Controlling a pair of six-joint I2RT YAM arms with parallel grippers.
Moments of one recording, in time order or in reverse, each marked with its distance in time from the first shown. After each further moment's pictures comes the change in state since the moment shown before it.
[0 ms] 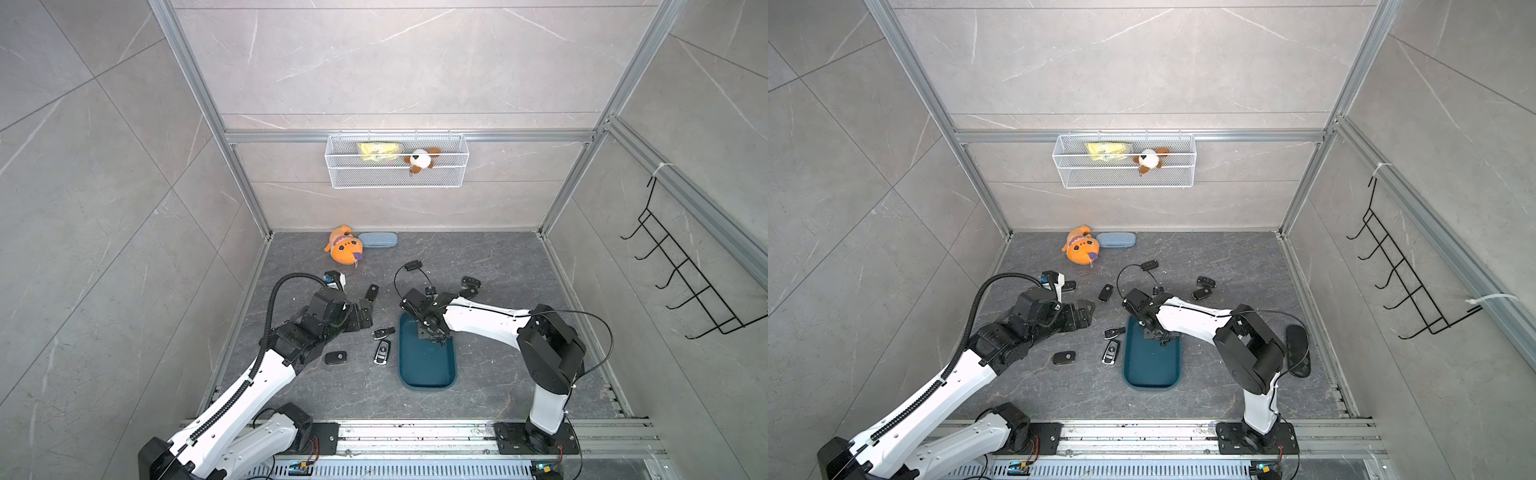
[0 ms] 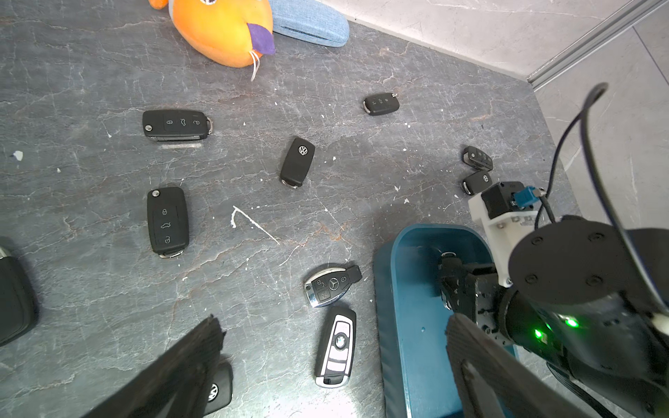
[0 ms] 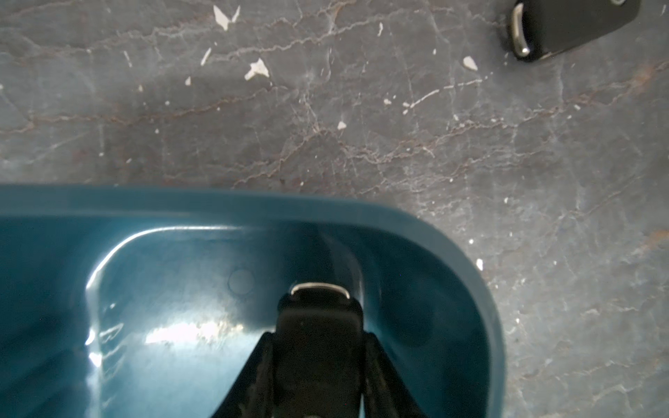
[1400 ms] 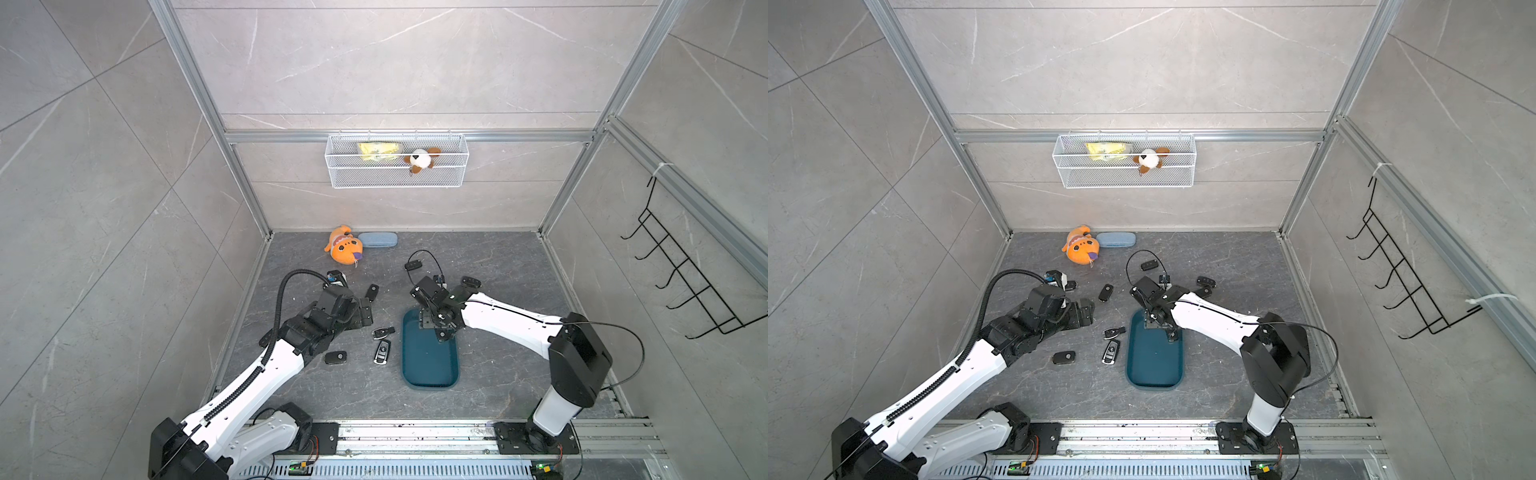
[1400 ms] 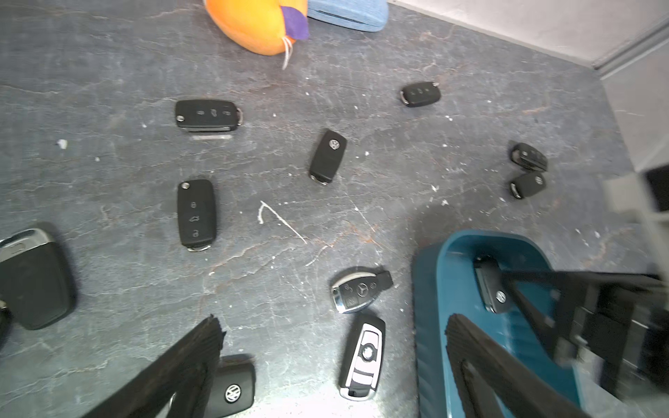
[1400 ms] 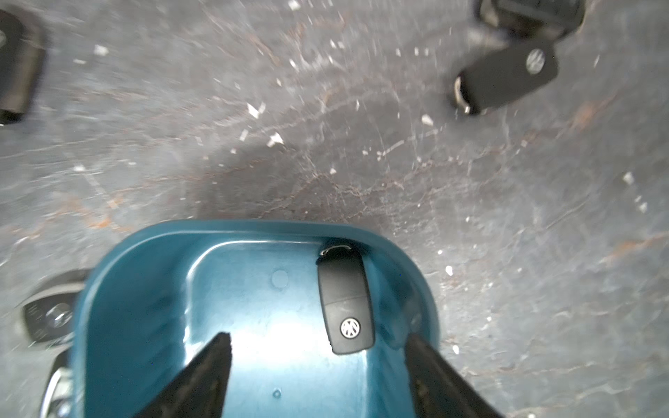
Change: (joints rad) left arm 0.001 0.100 0.018 -0.014 -0.103 -0.010; right arm -0.038 -0.178 -0.012 0.015 -0.041 -0.018
